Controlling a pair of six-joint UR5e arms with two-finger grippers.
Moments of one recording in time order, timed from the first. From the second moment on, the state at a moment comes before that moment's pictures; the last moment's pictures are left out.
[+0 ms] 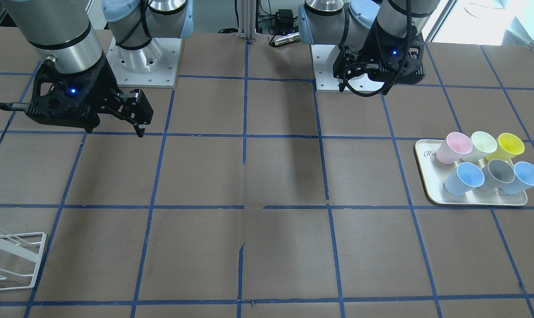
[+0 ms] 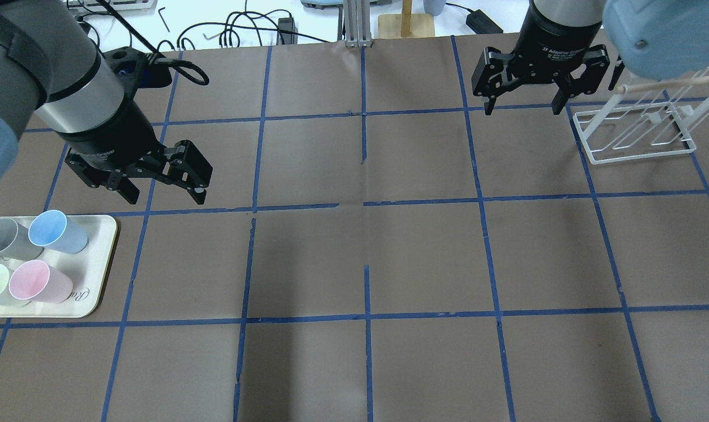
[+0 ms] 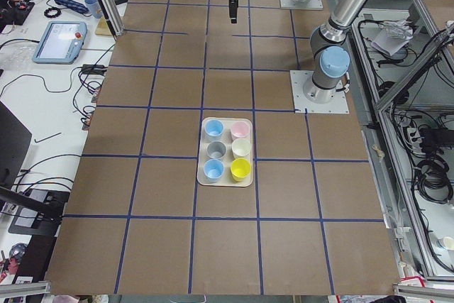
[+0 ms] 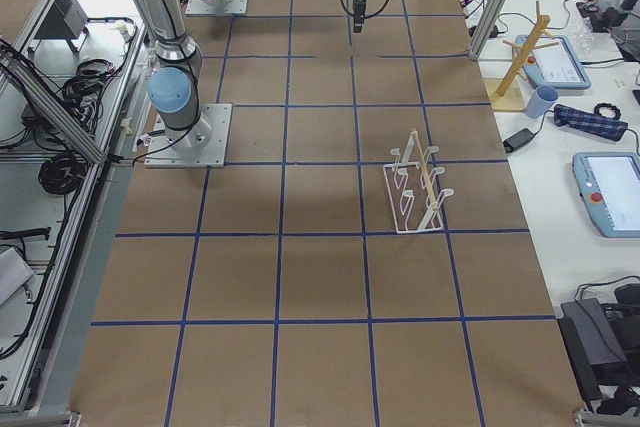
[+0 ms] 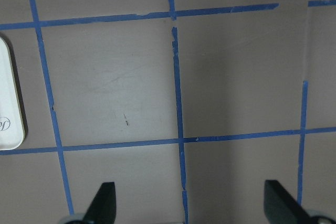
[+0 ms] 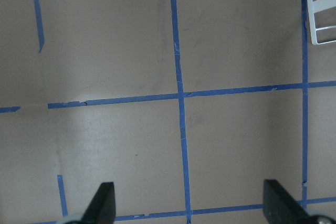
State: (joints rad) left arm -1.54 -1.44 -1.69 -1.66 1.57 0.08; right arm 1.60 -1.48 1.48 -1.60 -1.59 0.10
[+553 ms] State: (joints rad) left arm -1.54 -1.44 -1.69 -1.65 1.56 0.08; right arm 1.60 -1.48 1.48 -1.60 -1.59 0.10
